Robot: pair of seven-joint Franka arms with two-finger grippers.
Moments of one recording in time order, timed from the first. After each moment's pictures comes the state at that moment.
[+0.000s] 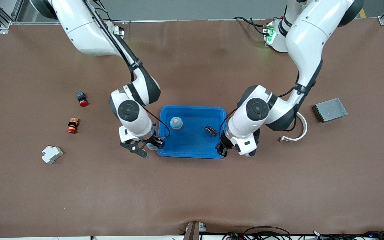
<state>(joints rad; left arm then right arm) -0.26 0.74 -0.38 -1.47 0.17 2.36 -1.85 0.51 0.69 0.01 -1.59 -0.02 2.34 1.04</state>
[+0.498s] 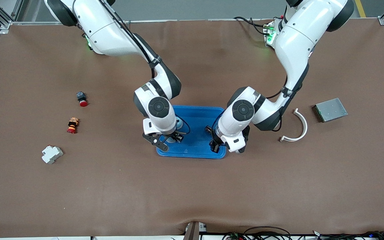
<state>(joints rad) -0.30 0.79 -0.37 -1.47 0.17 2.37 -1.89 0.62 0.78 0.01 -1.43 -0.02 2.22 1.24</state>
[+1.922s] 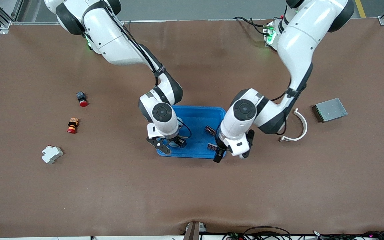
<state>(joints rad) -0.27 0.75 -0.35 -1.42 0.29 2.34 -1.86 0.62 0.87 0.00 -1.42 -0.02 2.34 1.25</state>
